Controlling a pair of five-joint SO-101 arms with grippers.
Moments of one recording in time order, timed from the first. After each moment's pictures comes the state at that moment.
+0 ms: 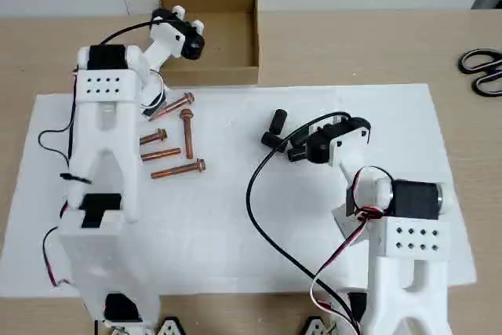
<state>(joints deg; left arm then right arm) -4.6 27.7 -31.6 91.8 -36.3 0.8 -45.3 37.0 96.1 29.2</state>
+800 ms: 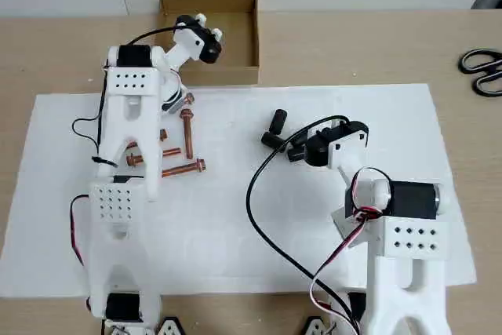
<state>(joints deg) -2.1 54.5 -59.5 93.1 -37.8 0.9 -45.4 38.2 95.5 29.2</state>
